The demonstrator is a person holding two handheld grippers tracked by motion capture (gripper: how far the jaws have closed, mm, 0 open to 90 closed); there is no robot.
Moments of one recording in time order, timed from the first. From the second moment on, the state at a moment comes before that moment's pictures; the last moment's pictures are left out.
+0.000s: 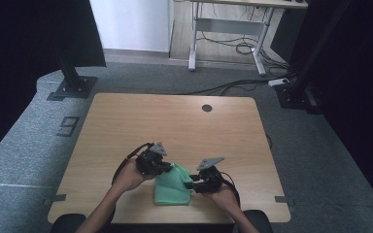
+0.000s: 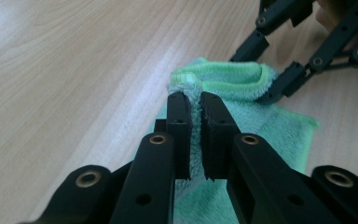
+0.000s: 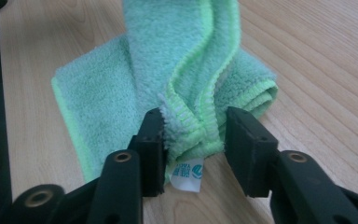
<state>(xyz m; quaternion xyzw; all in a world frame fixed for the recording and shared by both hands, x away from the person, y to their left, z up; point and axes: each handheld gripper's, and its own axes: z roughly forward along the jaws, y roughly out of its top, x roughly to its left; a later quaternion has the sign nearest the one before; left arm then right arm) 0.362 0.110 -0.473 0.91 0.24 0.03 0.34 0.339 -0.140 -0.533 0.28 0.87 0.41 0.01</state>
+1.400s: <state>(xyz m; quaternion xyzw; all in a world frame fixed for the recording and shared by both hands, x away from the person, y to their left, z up) 0.316 0.166 -0.499 0.88 0.30 0.05 0.37 0.343 -0.149 -0.522 0.31 0.85 0.42 0.03</state>
